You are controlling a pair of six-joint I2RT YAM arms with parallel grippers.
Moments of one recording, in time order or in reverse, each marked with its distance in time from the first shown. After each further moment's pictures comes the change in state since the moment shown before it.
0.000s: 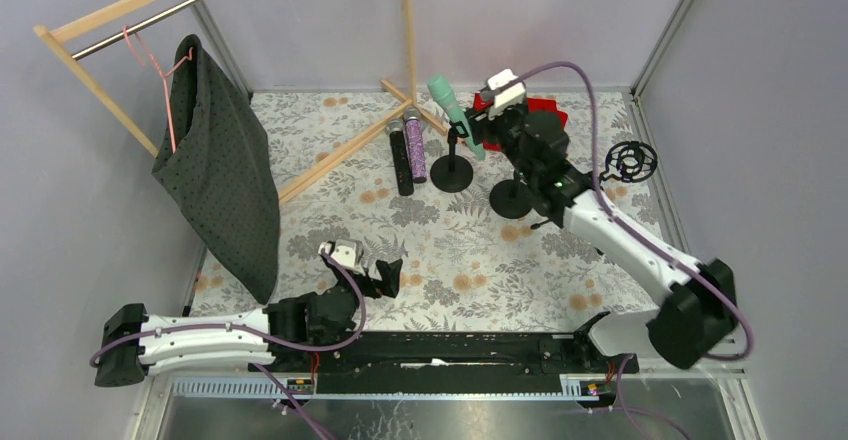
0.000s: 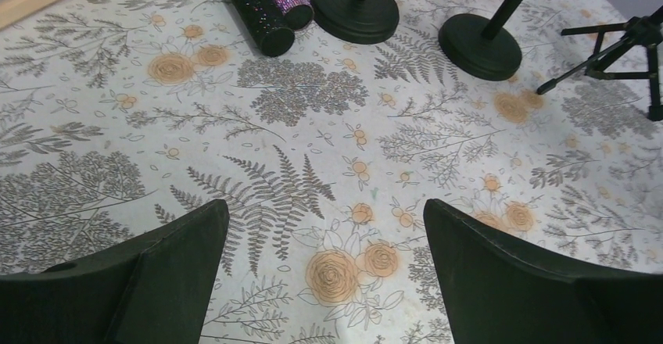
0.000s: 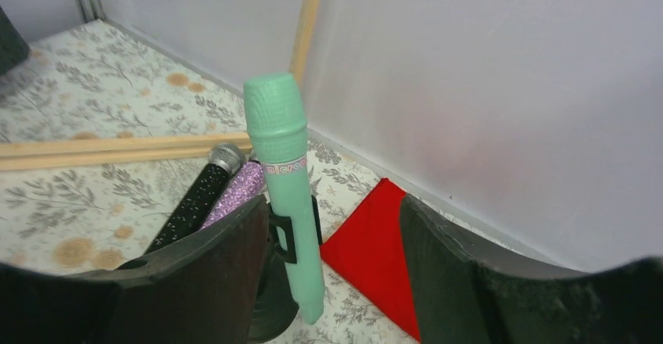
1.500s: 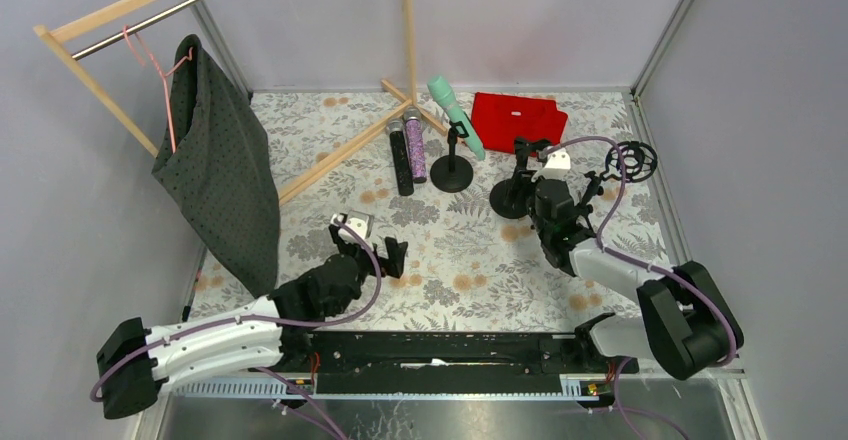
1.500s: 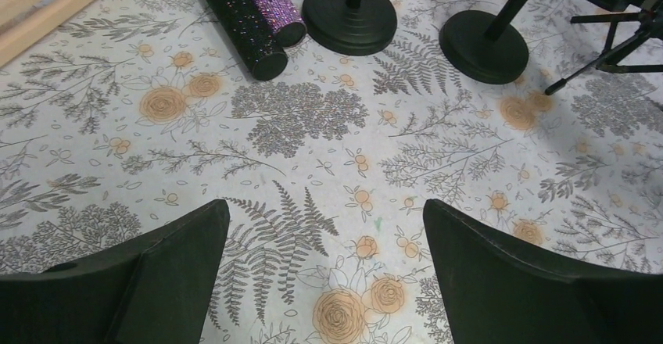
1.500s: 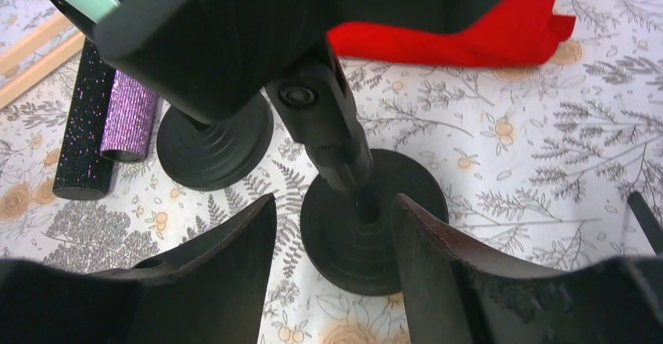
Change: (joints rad) left arm 0.294 0.146 0.126 0.034 0.349 0.096; right arm -0.153 -0.129 -0.630 0.172 0.154 0.607
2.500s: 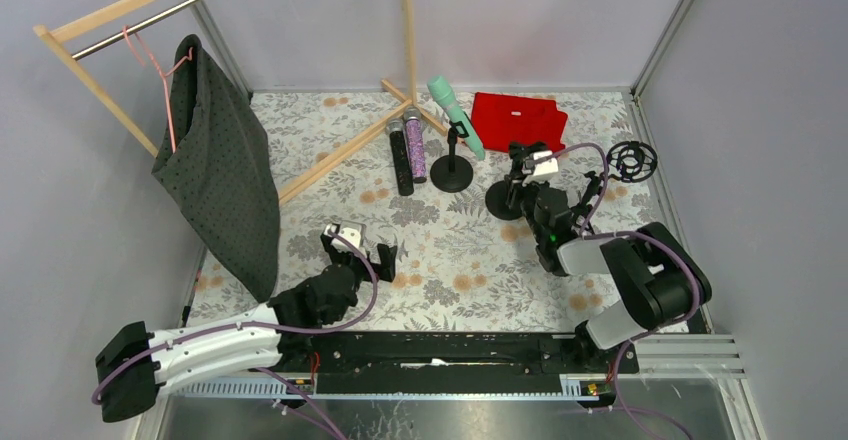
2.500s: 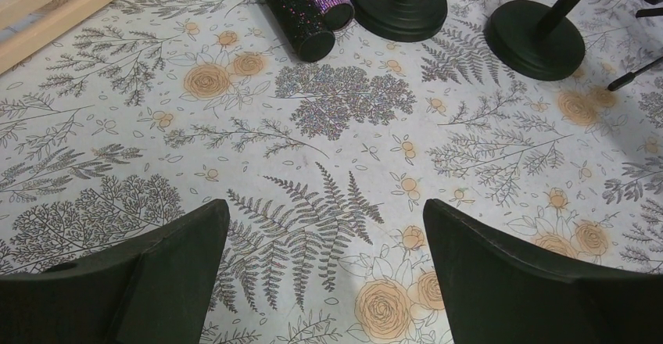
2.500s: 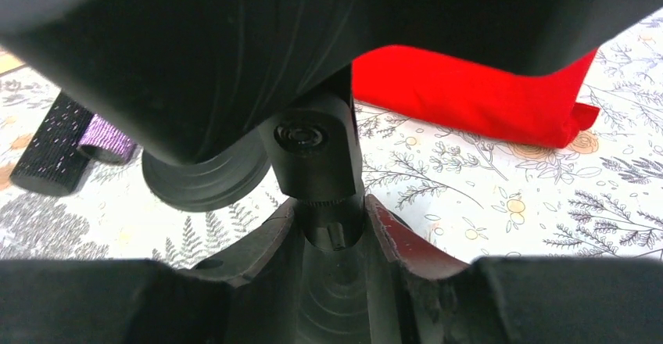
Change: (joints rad) left arm -0.013 -0.059 -0.118 0.052 -0.100 0.019; right arm -0.026 0.286 -0.059 0.531 -0.096 -0.218
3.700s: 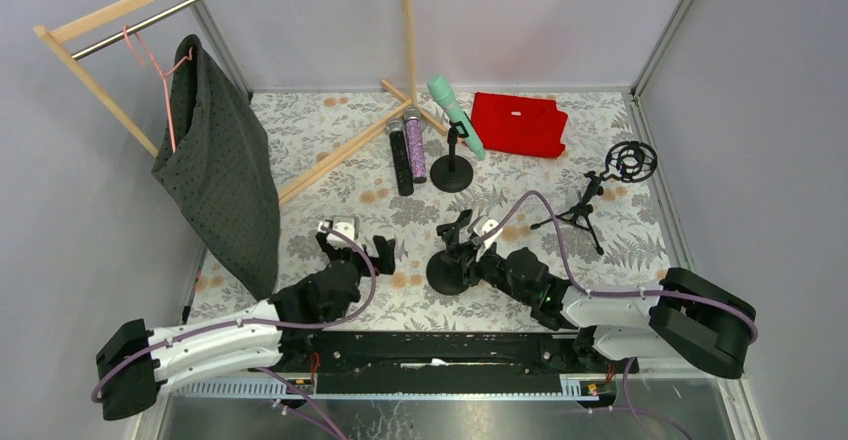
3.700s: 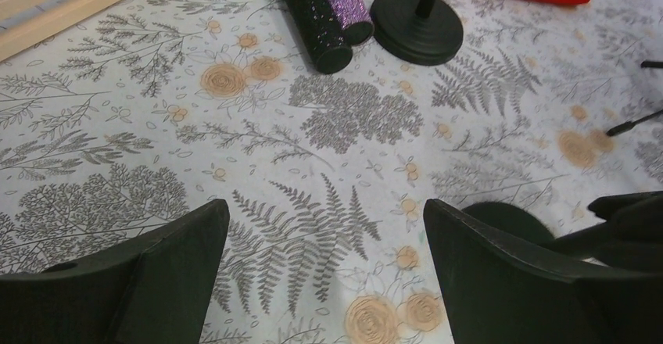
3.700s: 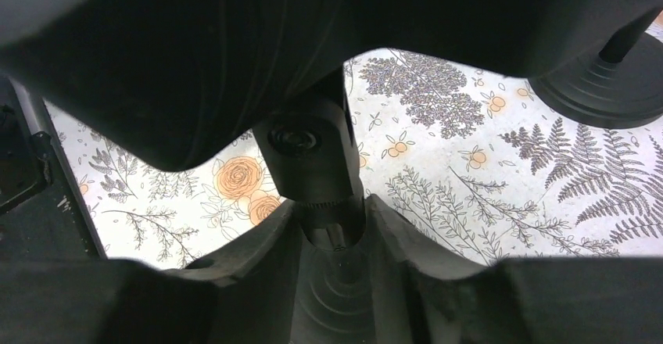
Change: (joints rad) left arm 0.000 0.023 0.033 -0.043 -0.073 -0.093; right arm 0.612 -0.345 -0.199 -0.181 -0.086 0.021
